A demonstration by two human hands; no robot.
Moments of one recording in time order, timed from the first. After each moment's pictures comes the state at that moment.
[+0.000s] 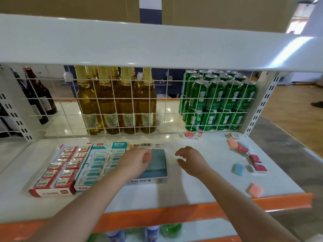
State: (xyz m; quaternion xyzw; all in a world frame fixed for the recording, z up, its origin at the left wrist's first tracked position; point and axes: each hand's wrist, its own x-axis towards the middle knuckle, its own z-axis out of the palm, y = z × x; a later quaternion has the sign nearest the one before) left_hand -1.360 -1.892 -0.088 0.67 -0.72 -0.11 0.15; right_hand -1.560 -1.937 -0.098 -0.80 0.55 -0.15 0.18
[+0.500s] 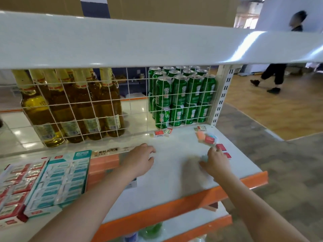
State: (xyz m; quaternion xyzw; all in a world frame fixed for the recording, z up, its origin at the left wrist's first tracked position) left_hand -1.453 -1.933 -0.089 0.59 -0.79 -0.13 0.13; right_hand -1.699 -1.928 -0.110 -0.61 0.78 -0.09 0.08
